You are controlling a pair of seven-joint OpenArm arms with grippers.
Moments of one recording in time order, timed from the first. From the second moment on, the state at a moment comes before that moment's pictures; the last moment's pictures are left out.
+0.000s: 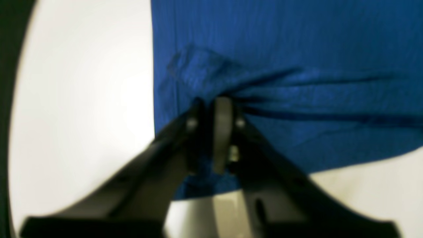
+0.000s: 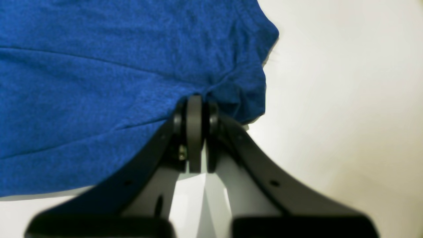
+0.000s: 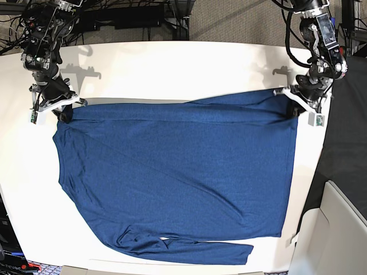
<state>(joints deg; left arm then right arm) 10.4 -13.0 -25.5 92.3 -22.6 -26.0 45.2 -11.6 7.0 27.2 100.0 24.6 14.3 -40.3</state>
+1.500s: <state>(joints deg) 14.3 -14.6 -30.9 87.4 -33.3 -30.9 49.2 -14.5 7.2 27.4 101.0 28.0 14.3 -40.7</state>
